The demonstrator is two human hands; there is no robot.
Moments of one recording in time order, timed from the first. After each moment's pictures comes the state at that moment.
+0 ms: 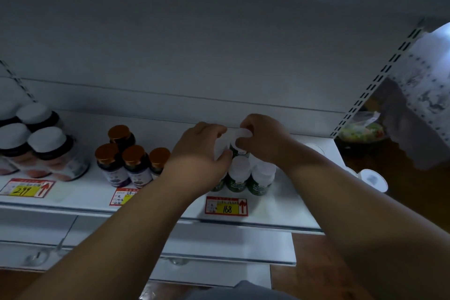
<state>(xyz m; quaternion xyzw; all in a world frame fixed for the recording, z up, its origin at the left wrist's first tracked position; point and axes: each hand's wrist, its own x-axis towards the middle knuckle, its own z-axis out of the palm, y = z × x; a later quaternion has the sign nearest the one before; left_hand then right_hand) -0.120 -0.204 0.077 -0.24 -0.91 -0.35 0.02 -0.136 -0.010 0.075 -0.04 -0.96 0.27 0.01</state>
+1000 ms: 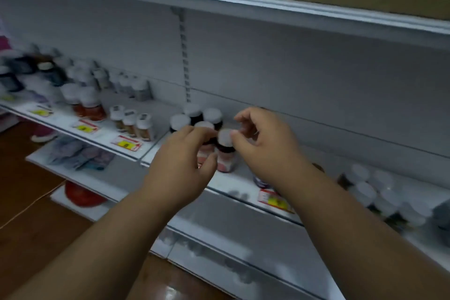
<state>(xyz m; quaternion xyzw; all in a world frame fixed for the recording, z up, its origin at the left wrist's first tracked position) -0.080 -0.515 0.128 -0.12 -0.93 -0.29 0.18 -0.109 -0.336 0.150 0.17 -0.90 0.37 0.17</state>
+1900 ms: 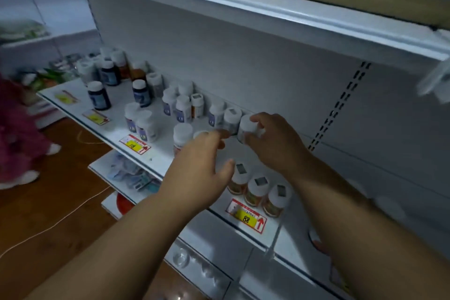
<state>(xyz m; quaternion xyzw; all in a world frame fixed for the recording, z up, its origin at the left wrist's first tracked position) -0.259 -0.841 0.111 -0.03 -0.94 -0.31 0.16 -0.364 -0.676 0.121 0.16 -0.94 0.29 0.05</state>
